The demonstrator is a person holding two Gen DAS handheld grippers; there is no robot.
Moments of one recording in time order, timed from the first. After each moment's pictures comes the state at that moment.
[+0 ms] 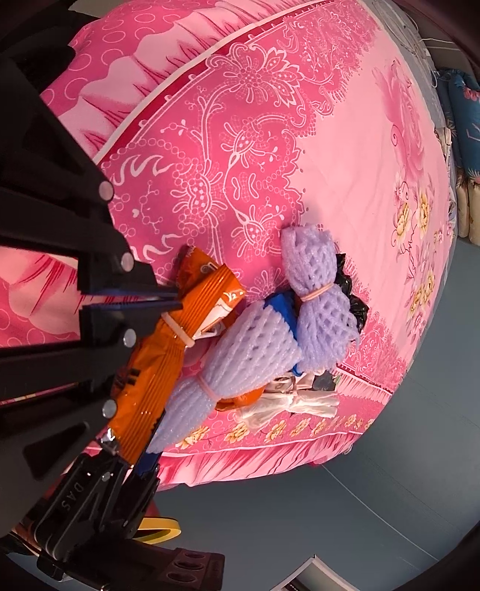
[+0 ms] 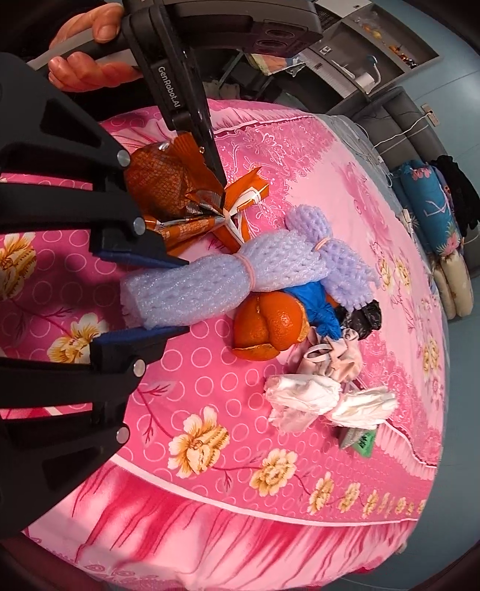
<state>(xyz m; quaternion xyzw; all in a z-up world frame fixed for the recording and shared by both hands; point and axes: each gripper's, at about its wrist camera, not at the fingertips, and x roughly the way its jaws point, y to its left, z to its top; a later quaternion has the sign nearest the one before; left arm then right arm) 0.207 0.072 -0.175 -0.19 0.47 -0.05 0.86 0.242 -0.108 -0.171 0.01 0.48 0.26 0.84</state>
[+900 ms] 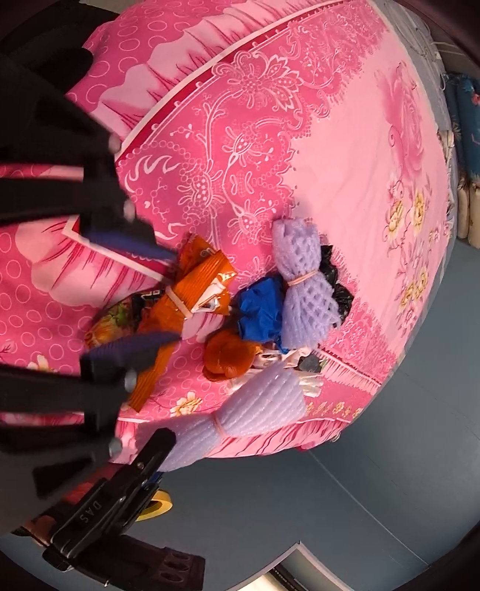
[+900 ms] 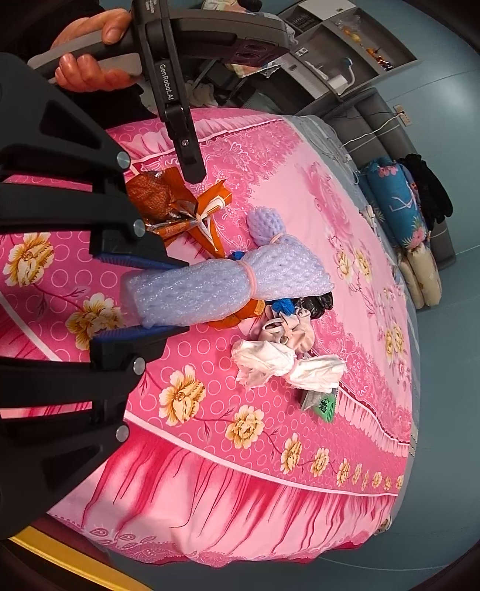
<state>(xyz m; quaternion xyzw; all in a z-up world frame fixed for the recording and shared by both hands) 0.194 0.077 -0.151 -0.22 0.46 -0.06 0.86 0.225 -0.149 -0.130 0.04 0.43 0.25 0.87</state>
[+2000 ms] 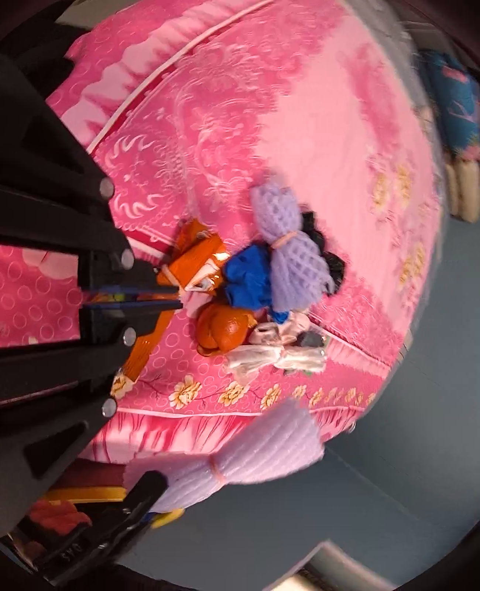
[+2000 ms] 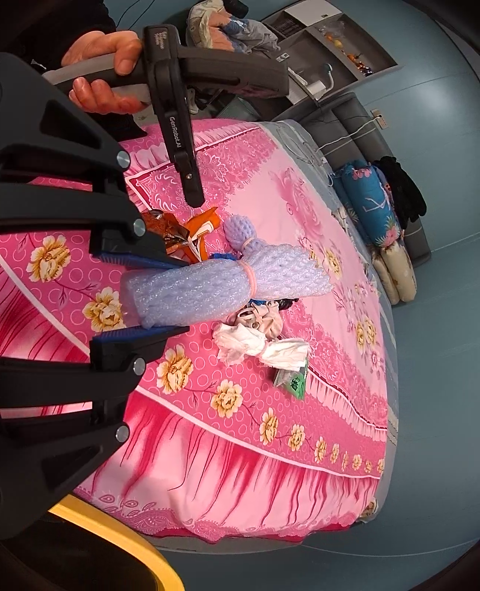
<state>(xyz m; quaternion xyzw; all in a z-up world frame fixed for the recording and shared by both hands) 0.213 0.050 -0.132 -0.18 0.48 -0.07 0.86 0.197 -0.184 -0.092 0.06 0.39 0.24 0.89</state>
